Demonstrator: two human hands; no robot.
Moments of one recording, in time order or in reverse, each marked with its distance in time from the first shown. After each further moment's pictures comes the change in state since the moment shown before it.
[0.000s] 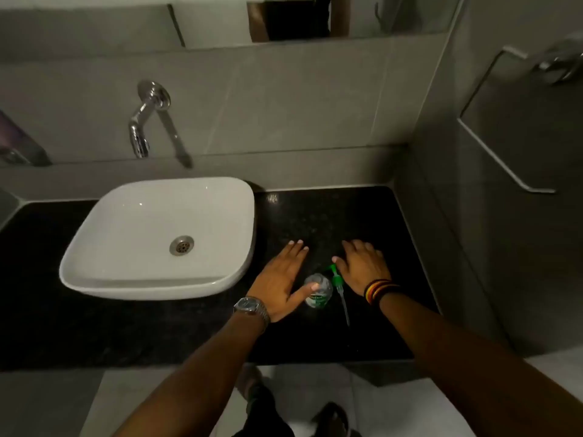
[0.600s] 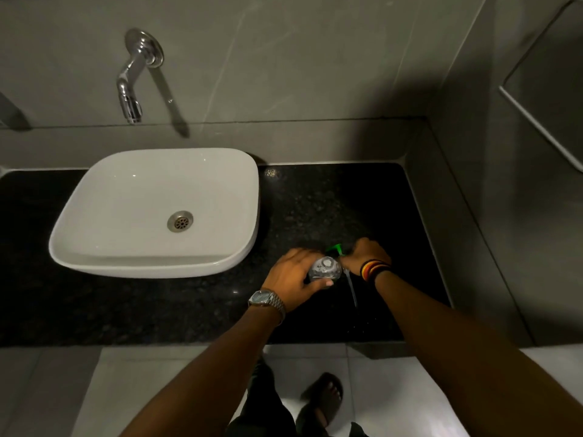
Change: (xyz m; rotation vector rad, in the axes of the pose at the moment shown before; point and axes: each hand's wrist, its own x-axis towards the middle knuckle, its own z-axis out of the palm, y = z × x) left_hand 0.003 -0.006 0.033 -0.119 0.044 -0.050; right_hand 0.014 -0.016 0.021 0.387 -0.271 0.408
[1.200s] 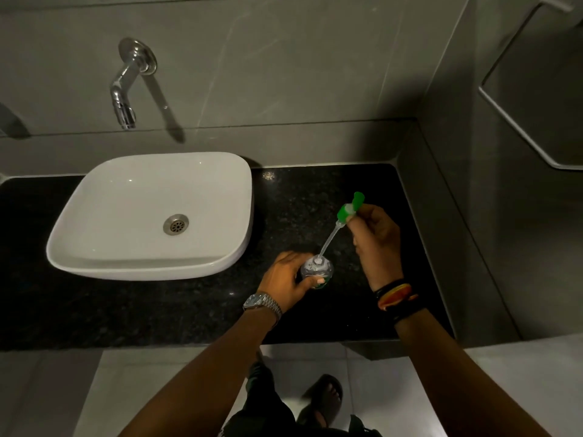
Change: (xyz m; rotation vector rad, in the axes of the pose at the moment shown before) left_hand -0.004 0.002 0.009 -0.117 0.031 -0.092; right_hand -0.086 -0.011 -0.055 1.137 0.275 -0.445
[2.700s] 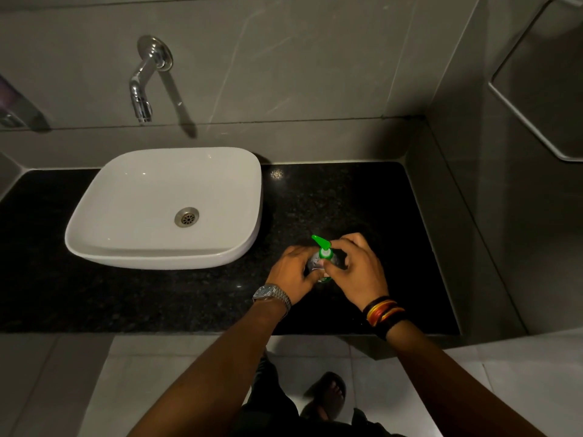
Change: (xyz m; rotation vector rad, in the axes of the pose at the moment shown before) left_hand -0.008 0.011 -0.004 0.023 0.025 -0.015; right_hand -0.031 0.070 0.003 -0.819 -0.225 -0.260
